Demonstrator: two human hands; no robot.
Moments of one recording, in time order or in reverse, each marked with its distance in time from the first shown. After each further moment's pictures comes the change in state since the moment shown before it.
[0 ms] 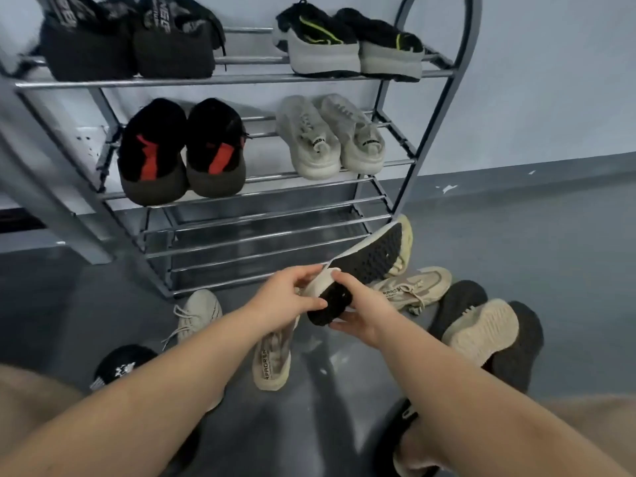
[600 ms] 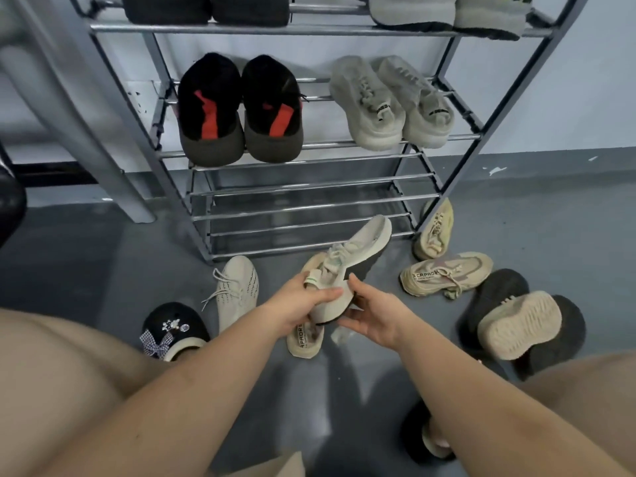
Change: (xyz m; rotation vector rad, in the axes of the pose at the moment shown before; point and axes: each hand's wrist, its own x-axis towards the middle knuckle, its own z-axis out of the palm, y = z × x) left_hand -0.021 -0.069 -0.008 -0.540 -0.036 -0.411; right_hand 0.011 0.046 0.030 0.116 -0.252 0.084
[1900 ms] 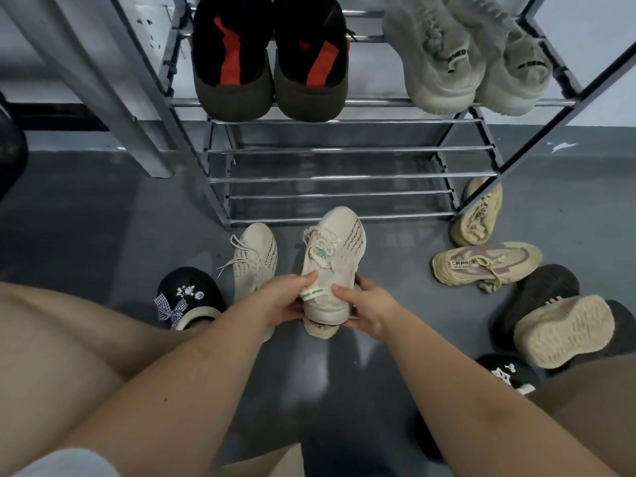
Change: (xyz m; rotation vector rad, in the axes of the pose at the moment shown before) left_hand 0.039 -0.048 -0.049 -0.277 0.106 -0.312; right_hand 0.066 0.033 0.018 -0.277 0.106 0.148
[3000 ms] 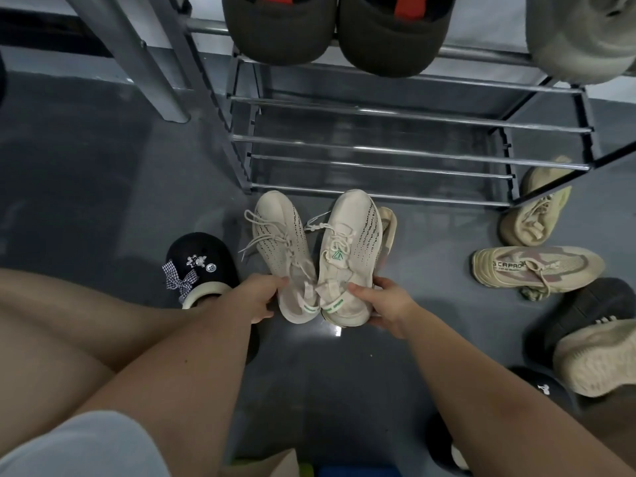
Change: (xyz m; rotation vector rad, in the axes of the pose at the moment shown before) left_hand 0.058 -0.043 -0.078 -0.125 0.309 -0.227; right_hand 0.059 0.015 -0.003 -0.224 0.079 0.144
